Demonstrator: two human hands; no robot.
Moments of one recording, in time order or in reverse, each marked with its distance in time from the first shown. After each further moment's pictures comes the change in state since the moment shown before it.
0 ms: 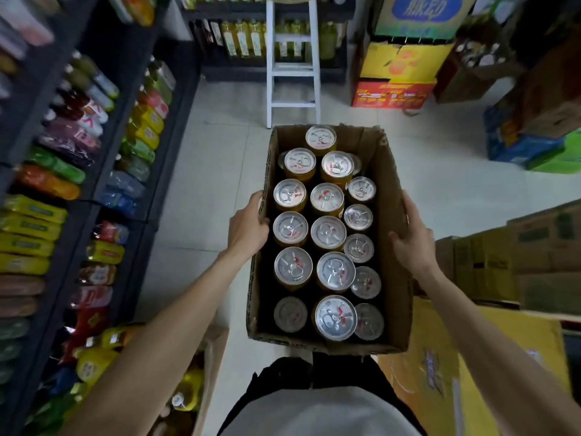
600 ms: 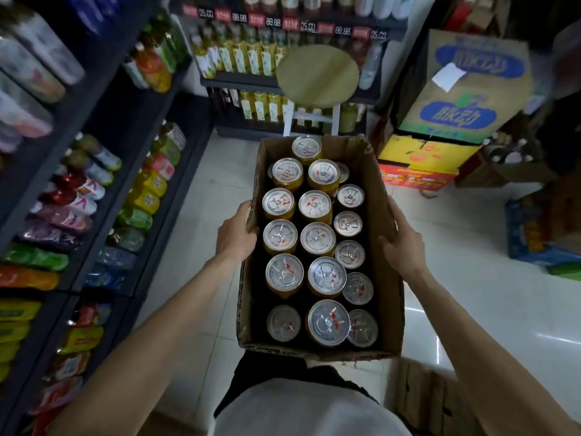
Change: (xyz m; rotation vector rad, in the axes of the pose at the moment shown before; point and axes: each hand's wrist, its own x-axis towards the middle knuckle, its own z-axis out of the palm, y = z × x) left_hand 0.340 0.074 -0.108 -0.084 0.044 -0.098; right_hand 0.359 -0.179 0.007 -0.107 -0.020 -0.137
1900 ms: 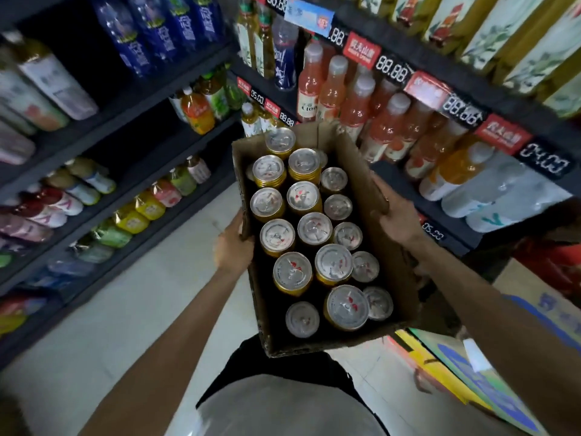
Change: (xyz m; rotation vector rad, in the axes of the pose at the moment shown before) left_hand 0.437 0.219 -0.025 -0.418 0.462 -0.513; right_hand 0.696 -0.184 -0.021 -0.128 -0.479 -0.735
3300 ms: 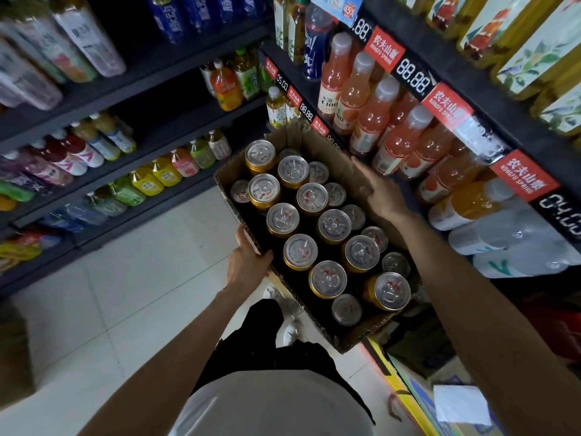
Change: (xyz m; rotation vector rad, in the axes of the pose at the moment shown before) left_hand -0.034 0.023 0.079 -0.054 -0.022 -0.270; right_hand 0.115 0.037 0.009 -0.146 -0.214 -0.177
